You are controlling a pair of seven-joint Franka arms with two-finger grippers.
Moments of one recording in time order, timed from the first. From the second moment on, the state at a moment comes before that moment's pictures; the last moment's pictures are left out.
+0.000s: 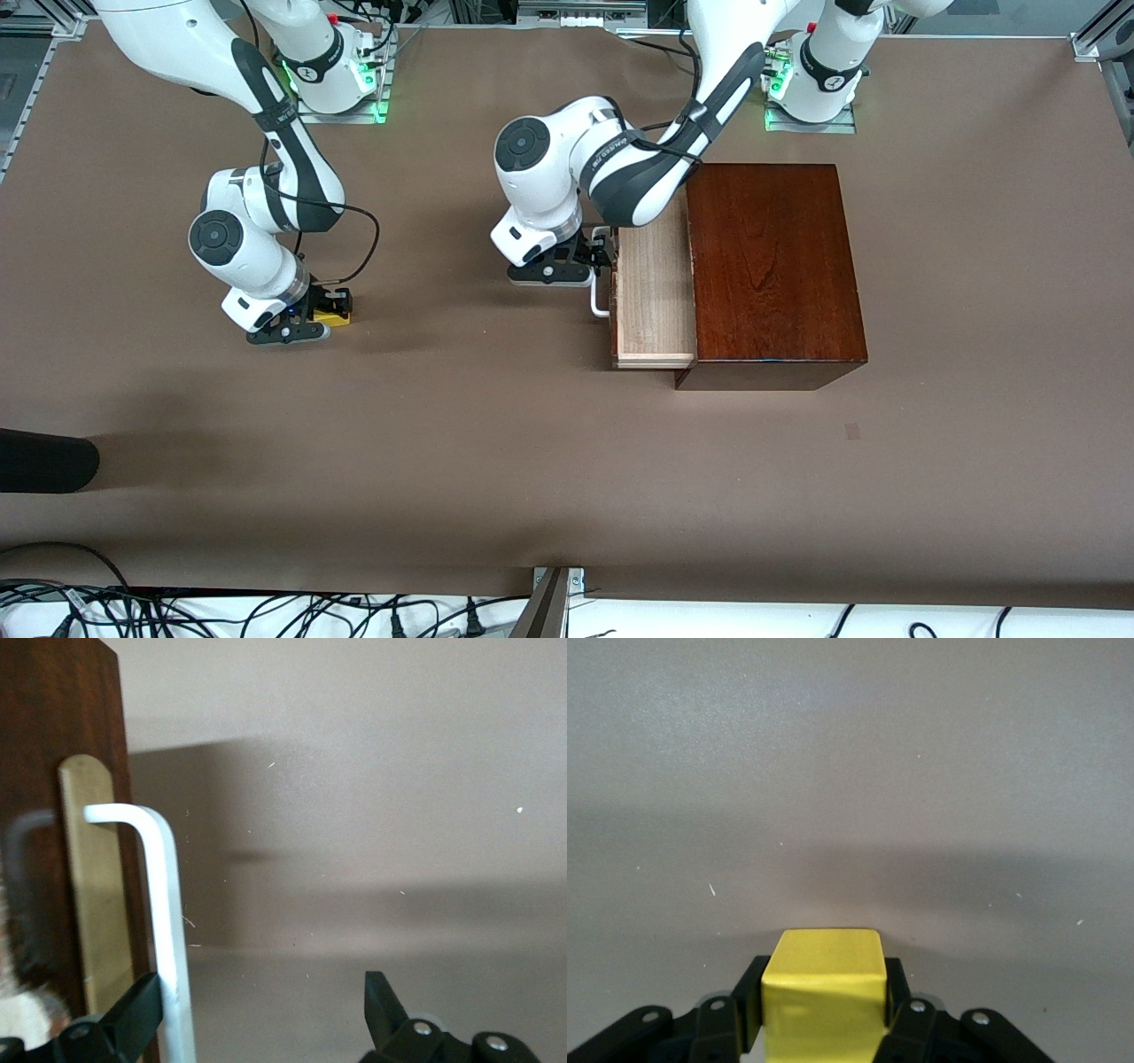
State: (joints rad) left arm -0.71 0.71 -0.20 -1.33 0.24 1.92 -0.91; right arm 0.22 0.39 -0.07 -2.21 0.03 2.57 0.01
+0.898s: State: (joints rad) left arm -0.43 0.45 -0.20 -1.25 0.19 1.59 -0.56; right arm 0.22 0.36 -0.07 -2.14 0.03 2.44 -0.05
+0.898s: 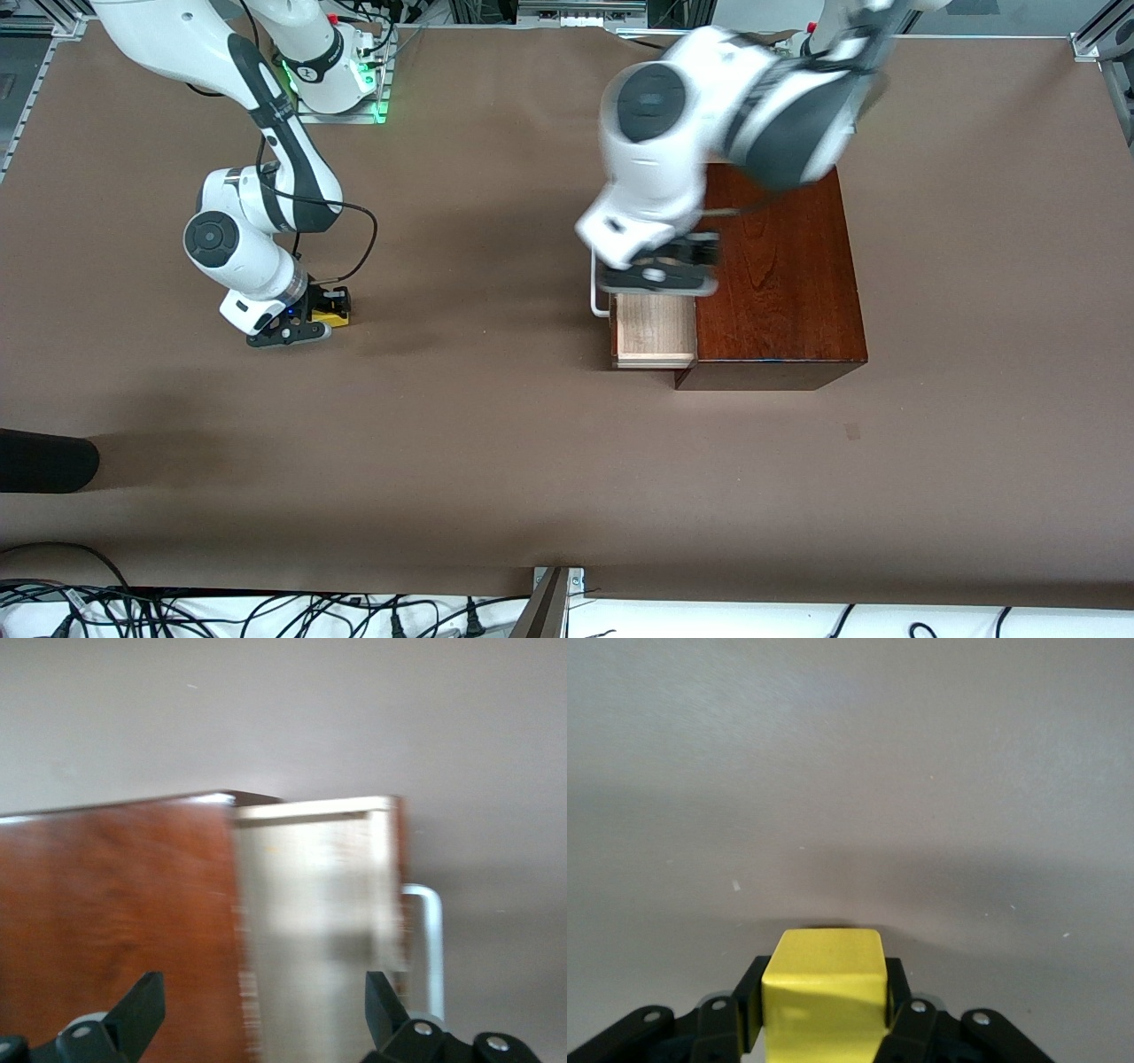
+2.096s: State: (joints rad) left arm 0.10 0.26 -0.20 -1.35 0.10 1.61 -0.23; right arm 0.71 0.49 0.10 -1.44 -0.08 1.95 -0.08
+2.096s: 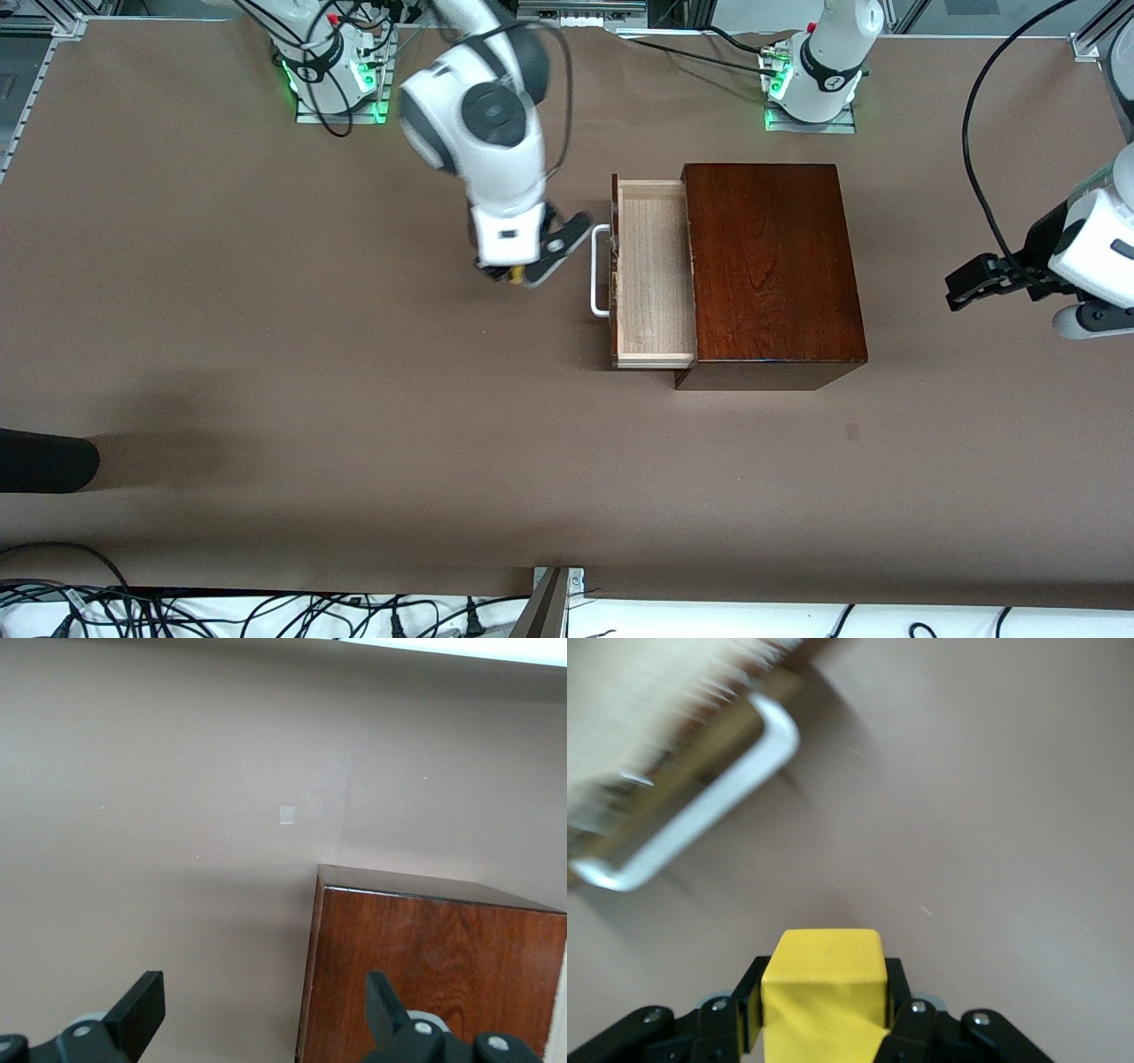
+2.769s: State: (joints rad) left arm 0.10 0.00 -0.21 -1.72 0.08 1.75 -0.21; right arm 0.95 0.58 0.10 -1.22 -0.14 1.93 -0.16
